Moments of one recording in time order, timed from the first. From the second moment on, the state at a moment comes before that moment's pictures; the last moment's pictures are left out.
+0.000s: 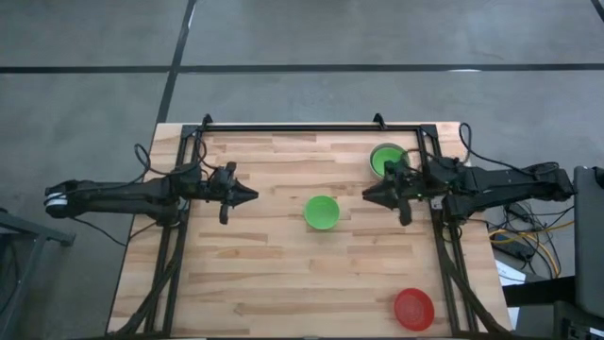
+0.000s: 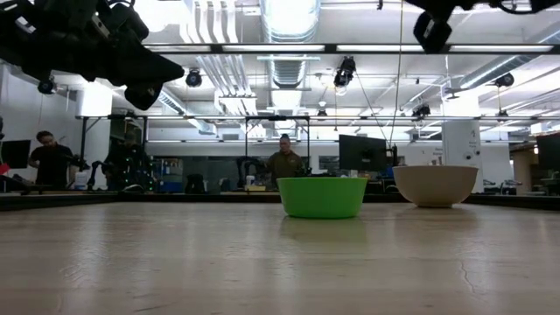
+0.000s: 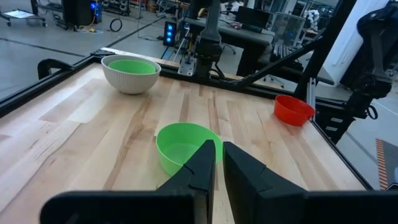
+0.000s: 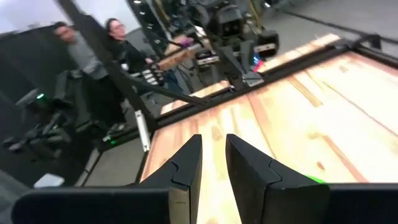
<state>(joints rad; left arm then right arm) 0.19 0.64 0.26 0.27 0.21 -0.19 0.04 0.74 0.62 -0.01 -0.08 0.49</state>
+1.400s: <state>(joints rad) 0.19 0.64 0.26 0.27 0.21 -0.19 -0.16 1.58 1.14 -0.65 -0.09 0.63</state>
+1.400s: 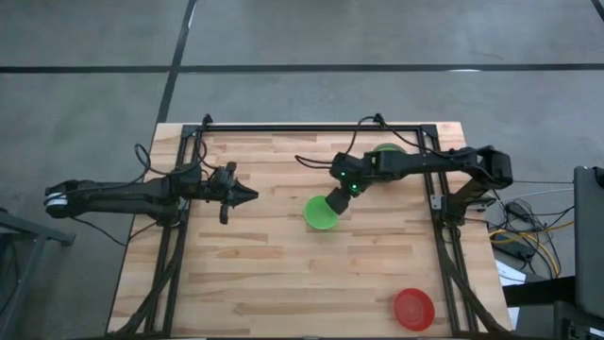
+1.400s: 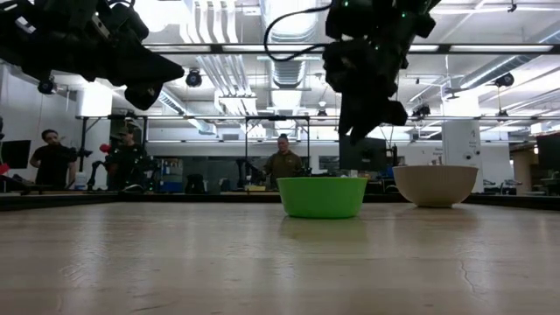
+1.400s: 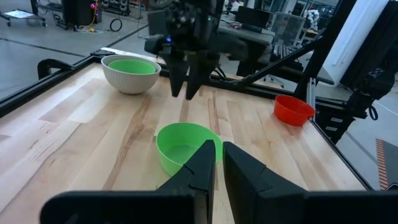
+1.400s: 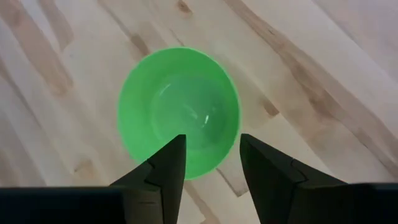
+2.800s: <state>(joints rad) 0.19 0.64 0.26 0.27 0.21 -0.19 -0.23 1.66 0.99 -0.48 -0.26 0.63</state>
